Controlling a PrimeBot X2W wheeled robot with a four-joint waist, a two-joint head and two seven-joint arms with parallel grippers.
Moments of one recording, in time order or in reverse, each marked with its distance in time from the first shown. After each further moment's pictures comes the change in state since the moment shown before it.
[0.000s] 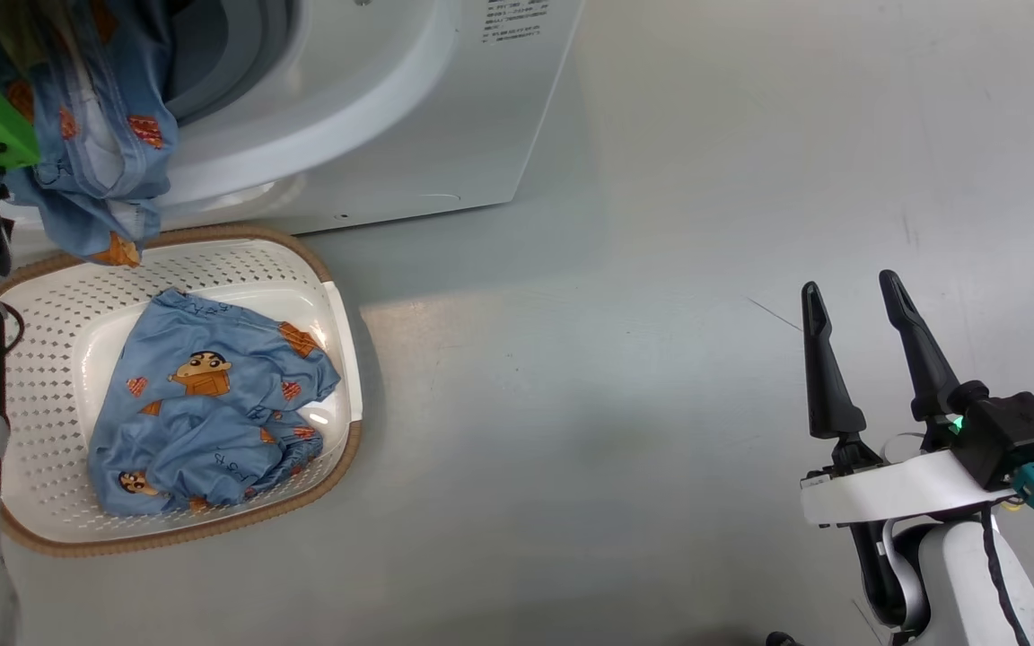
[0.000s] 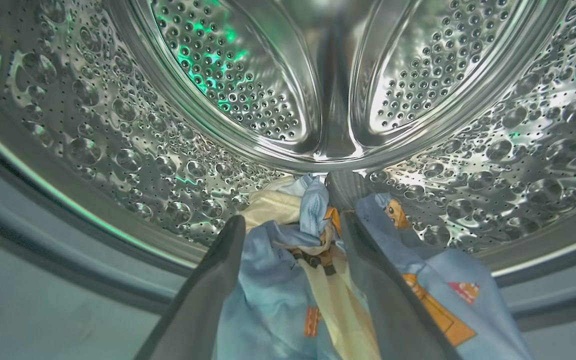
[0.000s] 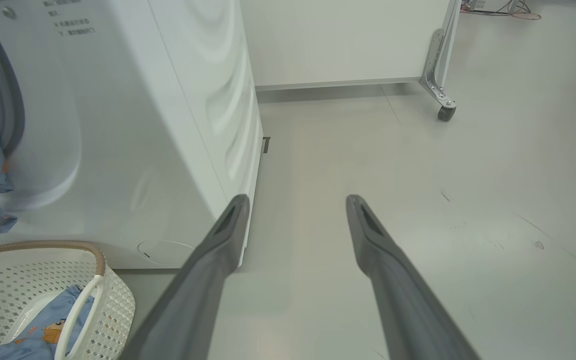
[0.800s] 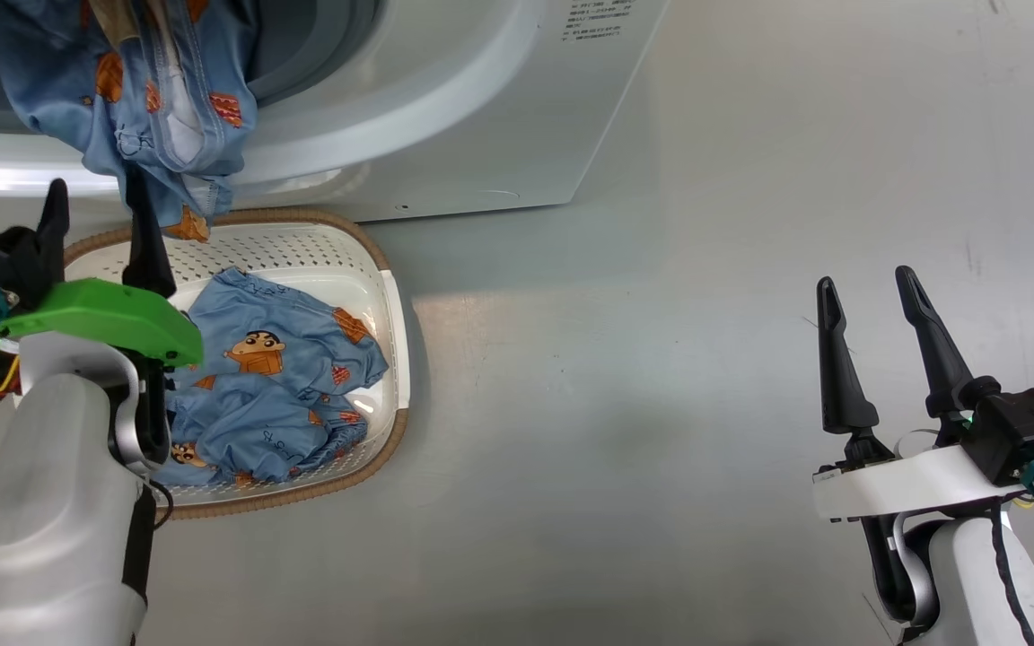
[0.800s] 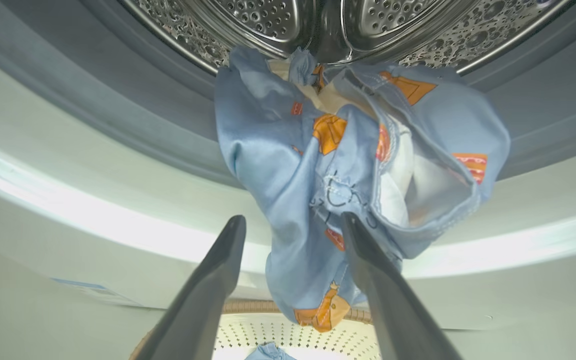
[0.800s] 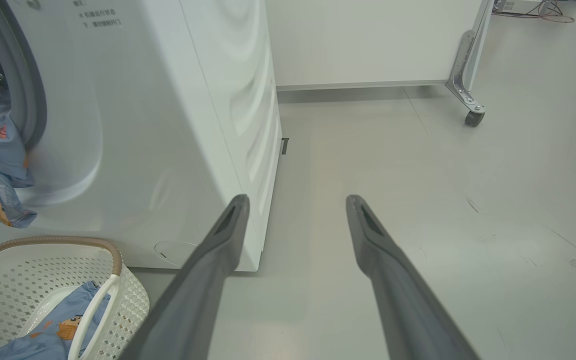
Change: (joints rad) left arm 0.381 -0.113 0.003 -0.230 -0.053 -0.008 -0.043; right arm -0.011 -0.004 -0.024 0.011 -0.018 0.000 0.000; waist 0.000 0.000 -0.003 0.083
